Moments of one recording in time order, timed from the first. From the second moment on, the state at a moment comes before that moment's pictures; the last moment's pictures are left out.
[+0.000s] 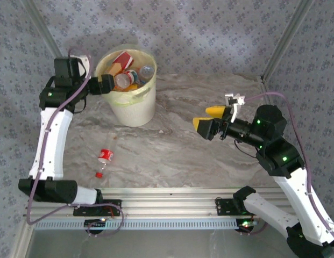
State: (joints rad) left arm -0.10 1.36 1.70 -0.94 0.08 -0.16; right arm 0.50 0.82 1.22 -0.54 -0.50 0.43
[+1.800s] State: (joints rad) left arm -0.19 1.36 0.85 -0.87 -0.07 -0.45; right arm 0.53 0.86 0.97 -0.49 -0.52 0.46
